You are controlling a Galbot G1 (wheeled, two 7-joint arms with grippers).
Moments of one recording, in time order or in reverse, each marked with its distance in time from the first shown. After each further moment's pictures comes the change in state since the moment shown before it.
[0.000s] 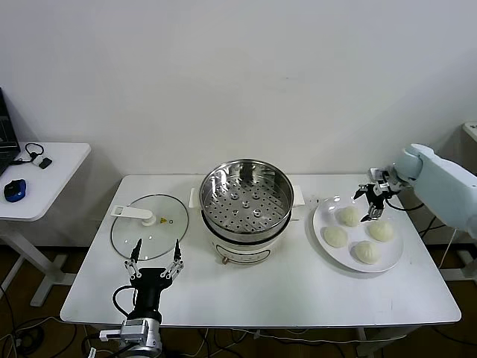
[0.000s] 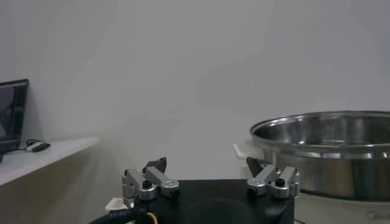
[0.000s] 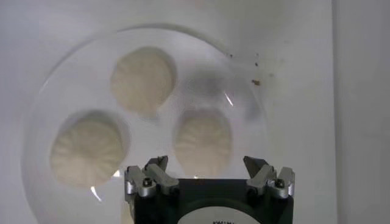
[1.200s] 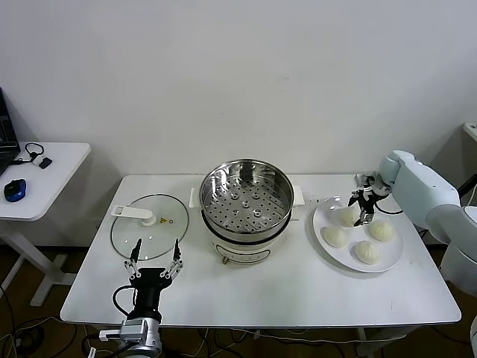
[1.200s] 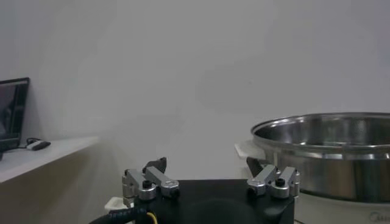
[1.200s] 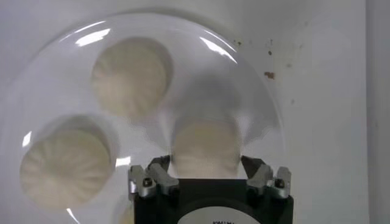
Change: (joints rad) left arm -0.002 0.000 -0.004 0.004 -0.010 -0.013 -0.003; right arm -0.042 0.156 0.075 -0.247 -0.096 0.053 -0.009
